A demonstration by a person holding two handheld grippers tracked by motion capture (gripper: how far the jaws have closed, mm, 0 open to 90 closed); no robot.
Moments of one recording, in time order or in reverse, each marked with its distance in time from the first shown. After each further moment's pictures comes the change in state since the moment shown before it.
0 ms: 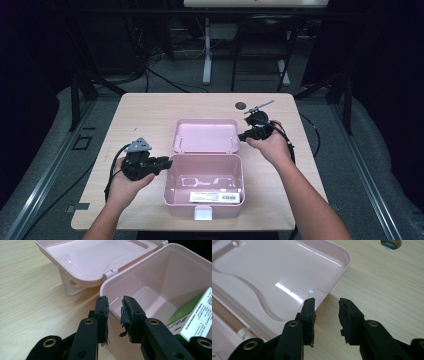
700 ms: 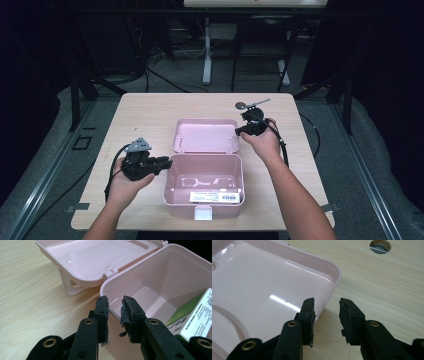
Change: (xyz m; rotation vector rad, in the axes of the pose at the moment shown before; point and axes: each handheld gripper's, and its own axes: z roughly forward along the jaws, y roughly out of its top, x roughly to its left) left arm 0.000 0.000 0.000 -0.003 0.000 -0.008; right arm -0.004 0.011 0.028 -0.056 -0.058 0.101
